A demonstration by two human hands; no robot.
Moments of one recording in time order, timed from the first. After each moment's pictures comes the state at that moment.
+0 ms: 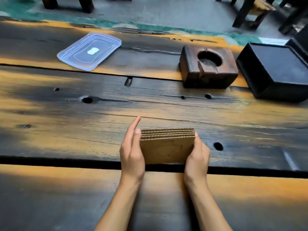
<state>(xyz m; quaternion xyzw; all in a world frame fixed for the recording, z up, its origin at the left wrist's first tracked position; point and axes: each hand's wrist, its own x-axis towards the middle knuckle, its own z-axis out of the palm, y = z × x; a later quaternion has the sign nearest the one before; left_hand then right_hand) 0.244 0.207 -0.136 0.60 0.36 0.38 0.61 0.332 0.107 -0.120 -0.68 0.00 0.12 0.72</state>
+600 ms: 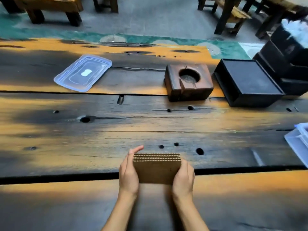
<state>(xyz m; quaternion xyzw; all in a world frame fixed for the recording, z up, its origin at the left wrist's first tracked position) 0.228 0.198 -0.136 0.58 0.39 0.29 0.65 0.304 0.083 -0.108 -0.81 0.01 0.15 0.57</state>
